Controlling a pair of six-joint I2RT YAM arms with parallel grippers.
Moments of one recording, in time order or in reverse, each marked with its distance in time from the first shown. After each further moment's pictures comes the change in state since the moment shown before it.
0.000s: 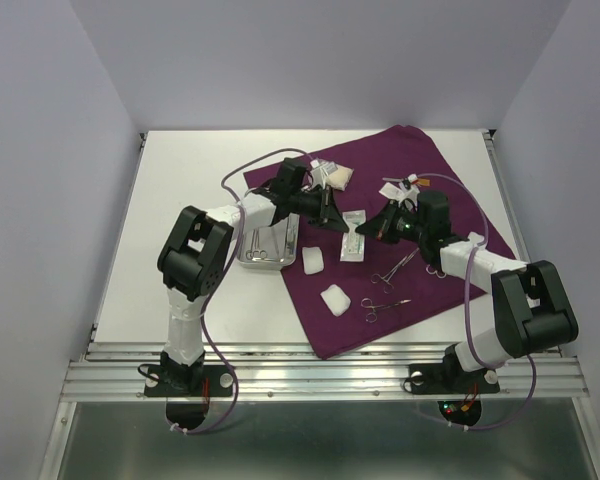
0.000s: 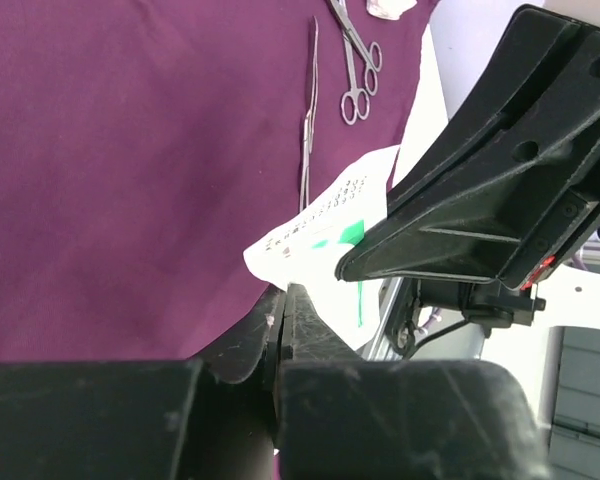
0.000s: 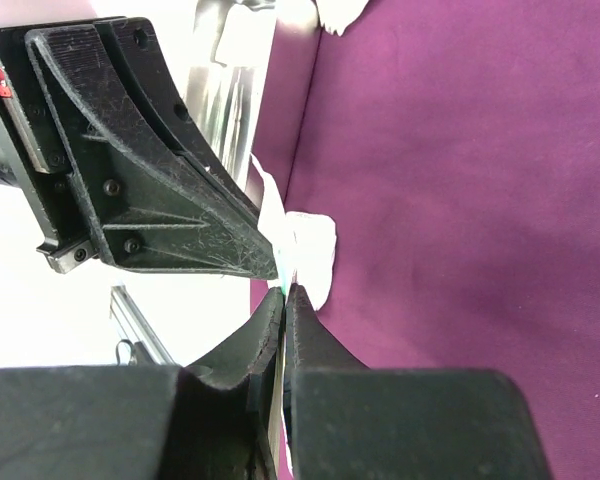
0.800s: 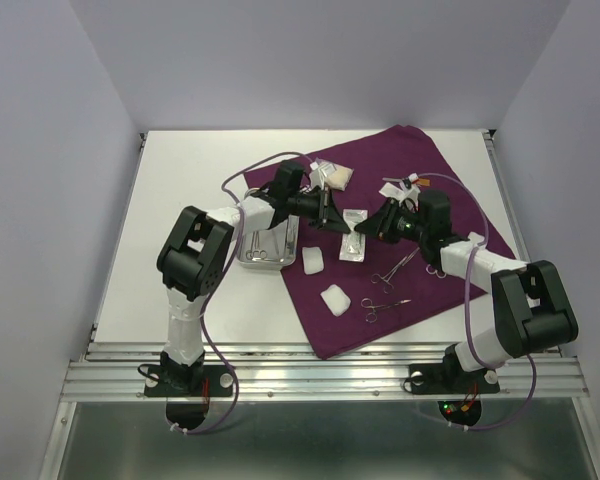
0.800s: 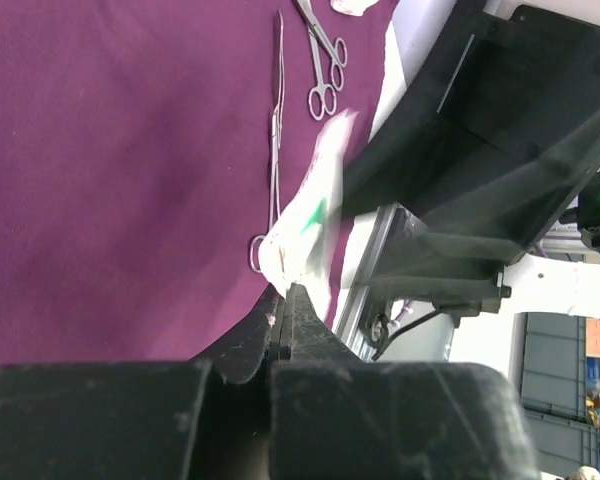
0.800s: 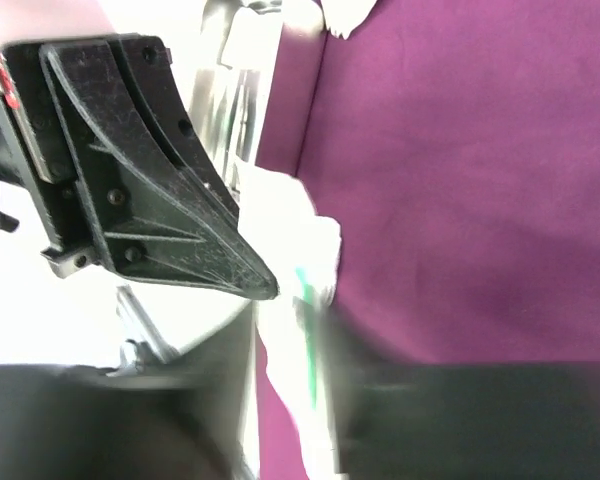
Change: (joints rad) left arm 0.008 0.000 -0.050 0.110 0.070 -0.081; right arm -0.005 0.002 0.000 0.014 -0.012 0.011
